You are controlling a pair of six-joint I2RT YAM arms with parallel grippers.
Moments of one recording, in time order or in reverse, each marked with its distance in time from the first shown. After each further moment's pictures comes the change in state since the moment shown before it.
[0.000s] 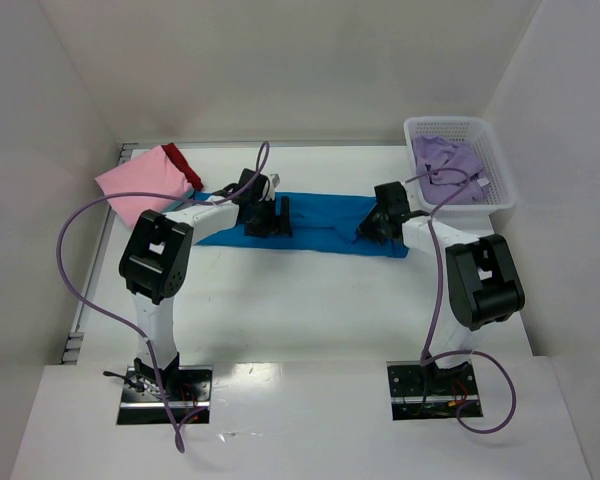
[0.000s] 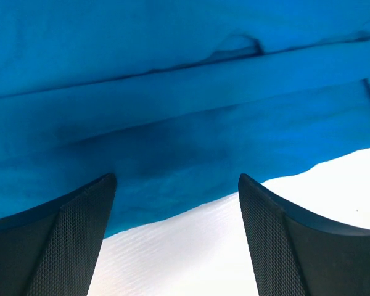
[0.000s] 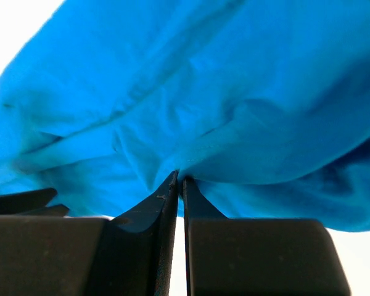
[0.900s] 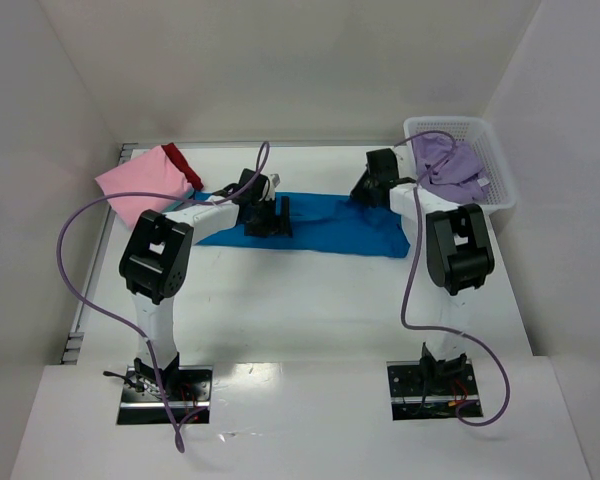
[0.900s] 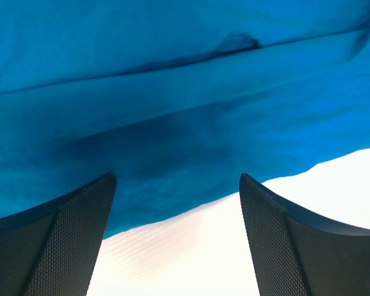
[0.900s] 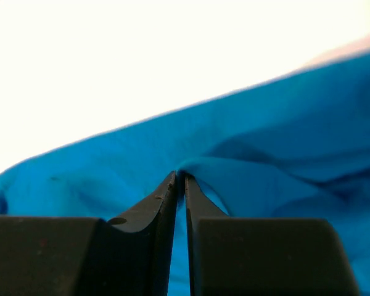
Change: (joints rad) left arm 0.000 0.002 0.000 0.002 0.000 0.000; right arm -0.029 0.291 0.404 -0.003 0.029 -0.122
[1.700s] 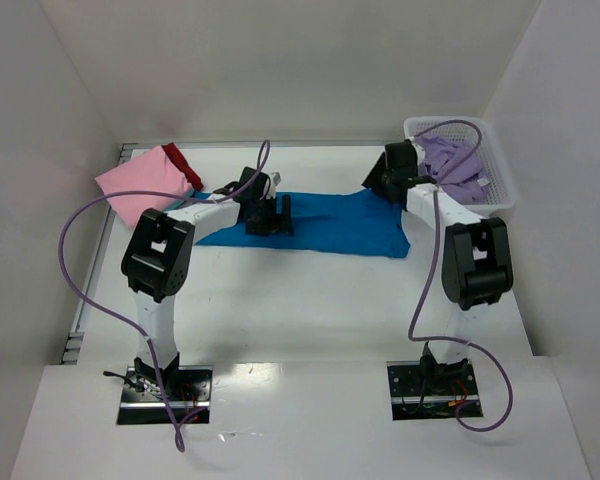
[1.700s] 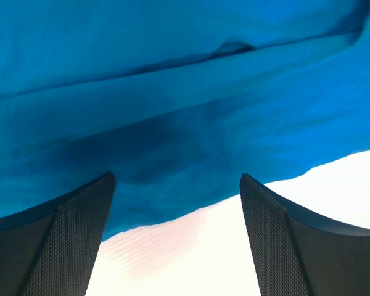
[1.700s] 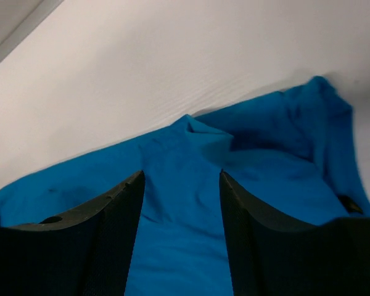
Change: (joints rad) left arm 0.002 0.016 0.024 -0.008 0.012 0.000; right arm -0.048 -0.096 0.000 -0.035 0.071 -0.090
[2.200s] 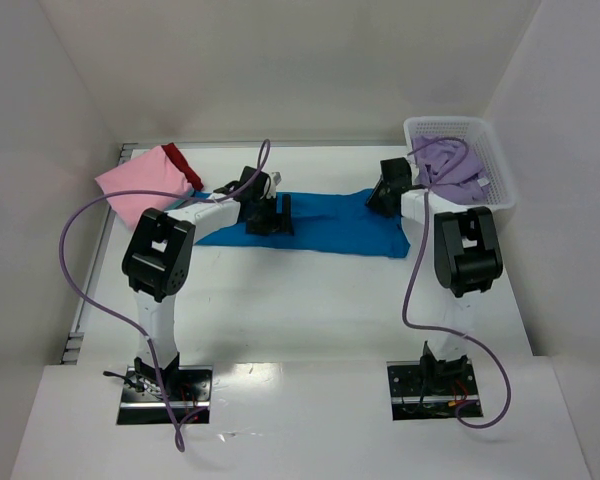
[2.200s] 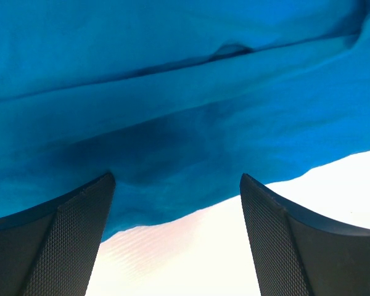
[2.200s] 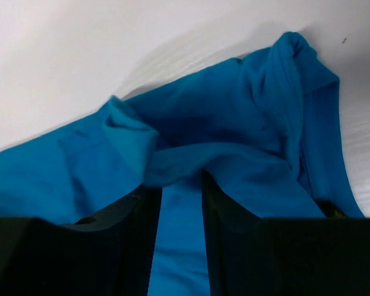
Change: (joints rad) left arm 0.001 0.009 0.016 -0.010 0.005 0.000; right arm -0.024 0.049 -0.091 0.021 0.003 -0.021
